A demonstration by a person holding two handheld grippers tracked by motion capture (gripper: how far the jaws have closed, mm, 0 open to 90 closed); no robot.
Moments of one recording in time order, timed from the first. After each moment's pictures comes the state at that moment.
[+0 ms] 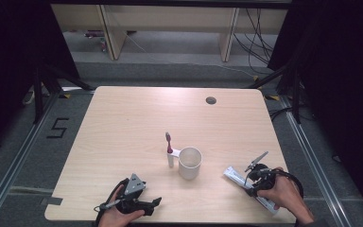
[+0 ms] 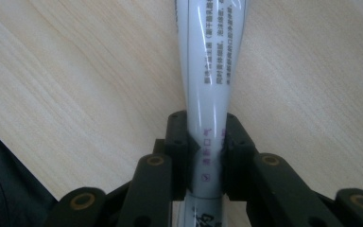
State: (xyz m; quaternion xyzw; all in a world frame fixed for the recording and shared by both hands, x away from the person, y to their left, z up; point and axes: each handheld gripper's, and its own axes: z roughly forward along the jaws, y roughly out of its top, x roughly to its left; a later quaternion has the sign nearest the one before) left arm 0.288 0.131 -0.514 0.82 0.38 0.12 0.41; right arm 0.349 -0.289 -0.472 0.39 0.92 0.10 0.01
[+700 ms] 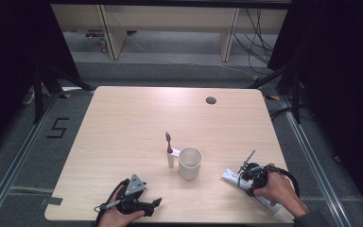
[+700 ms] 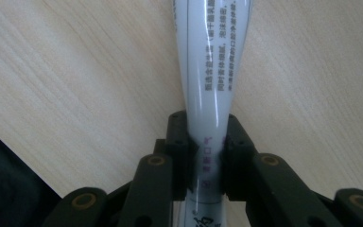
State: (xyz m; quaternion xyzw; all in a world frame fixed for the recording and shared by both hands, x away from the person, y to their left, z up) left arm 0.287 0.130 -0.514 0.83 0.38 0.12 0.40; right arm 0.359 -0.270 -0.471 0.34 0.94 0.01 0.02
